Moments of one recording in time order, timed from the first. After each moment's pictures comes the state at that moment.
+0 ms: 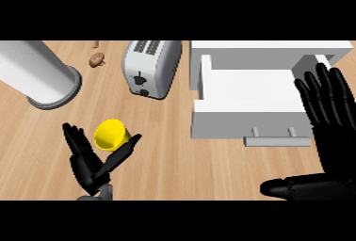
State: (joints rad) left arm 0.00 0.00 -0.18 -1.35 0.39 0.89 -0.59; right arm -0.09 -0.07 -0.02 -2.07 -0.13 0.10 0.15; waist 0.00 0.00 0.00
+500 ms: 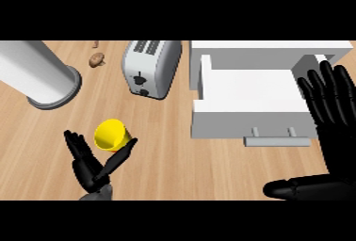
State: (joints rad) left arm -0.04 0.00 -0.10 -1.13 0.57 0.78 -0.82; right arm -0.10 -0.08 -0.03 -2.10 -0.14 0.10 0.19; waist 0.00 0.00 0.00
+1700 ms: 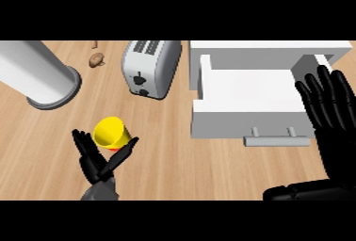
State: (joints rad) left arm -0.20 0.01 -0.02 -0.76 0.74 0.55 -1.03; right arm -0.08 -0.07 -0.02 -2.11 -0.14 0.12 0.17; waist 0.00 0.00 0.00
